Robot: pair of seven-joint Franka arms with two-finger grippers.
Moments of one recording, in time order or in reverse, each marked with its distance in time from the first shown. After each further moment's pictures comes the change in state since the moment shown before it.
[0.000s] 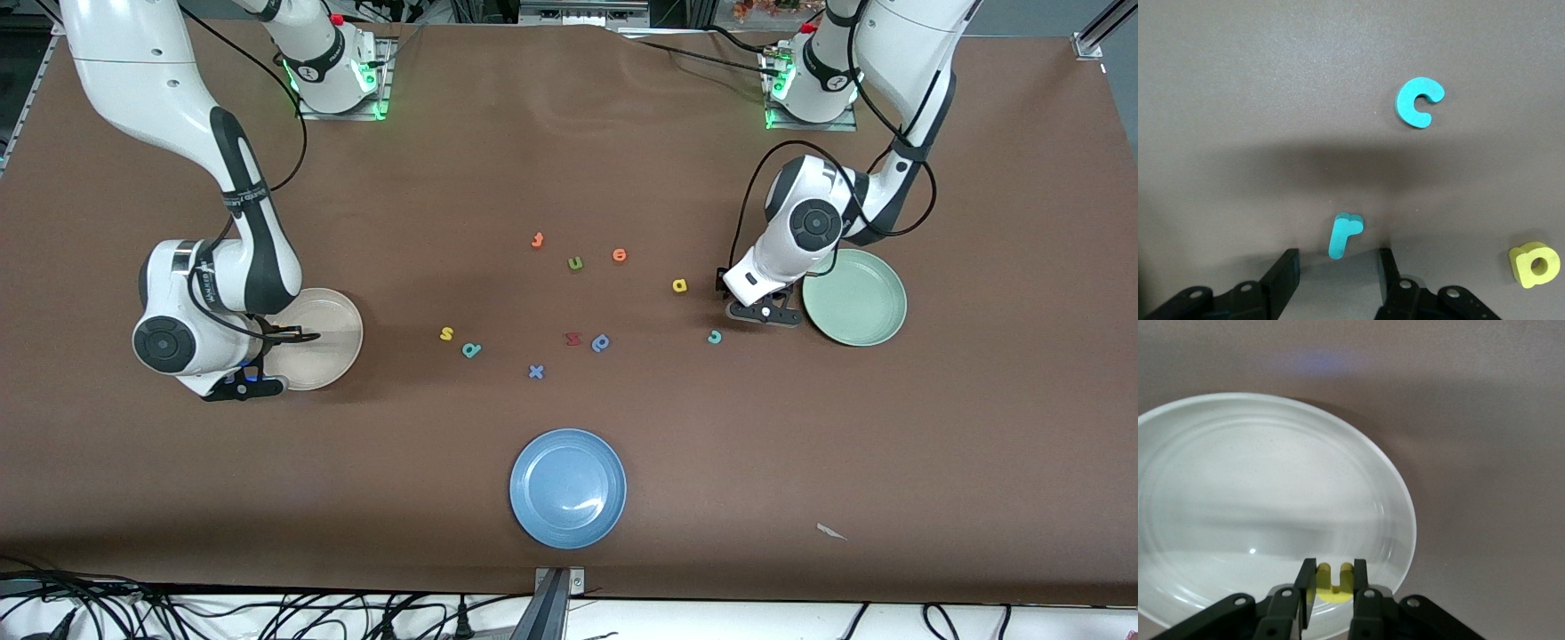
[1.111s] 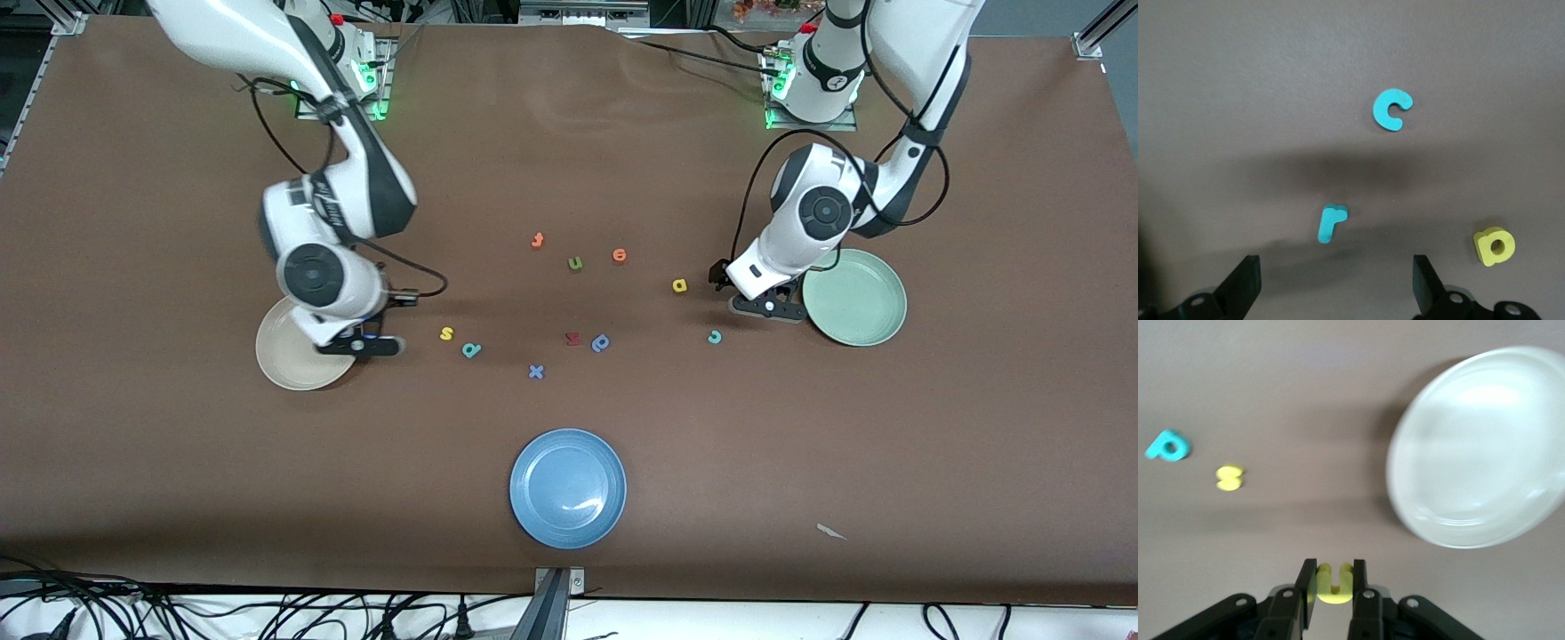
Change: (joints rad) left arm 0.058 -0.042 -0.067 -0.011 0.000 -0.015 0.000; right arm 0.163 -0.170 0.136 -0.007 0.001 -0.126 0.394
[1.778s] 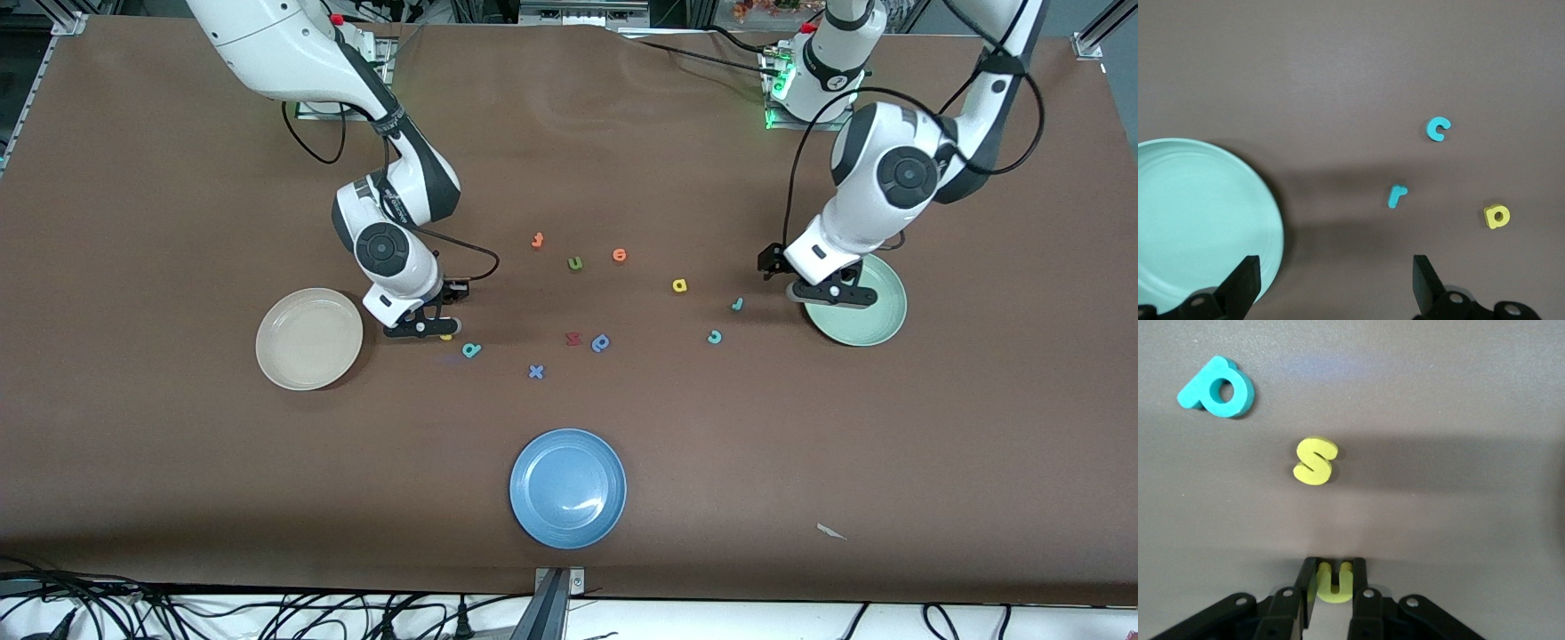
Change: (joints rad) left arm 0.106 -0.231 -0.006 0.001 0.000 -0.219 0.058; right arm 0.010 0.087 0.163 -0.267 0.005 0.489 0.079
